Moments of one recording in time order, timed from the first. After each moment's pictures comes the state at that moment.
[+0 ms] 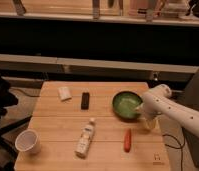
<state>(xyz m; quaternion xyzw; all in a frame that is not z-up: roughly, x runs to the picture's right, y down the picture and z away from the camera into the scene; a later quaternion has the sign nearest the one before) 0.282 0.190 0.849 -0.29 -0.07 -0.25 0.92</state>
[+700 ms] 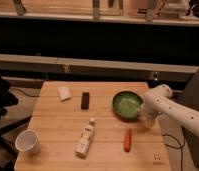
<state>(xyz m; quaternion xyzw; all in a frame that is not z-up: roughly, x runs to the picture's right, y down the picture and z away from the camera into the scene) 0.288 0.191 0.849 -0.29 -0.08 -0.26 0.92</state>
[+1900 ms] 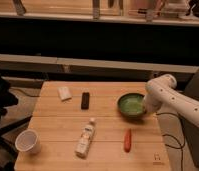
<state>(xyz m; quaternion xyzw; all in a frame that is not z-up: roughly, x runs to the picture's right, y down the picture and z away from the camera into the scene) 0.297 0.141 0.822 -0.29 -0.07 -0.29 0.91</state>
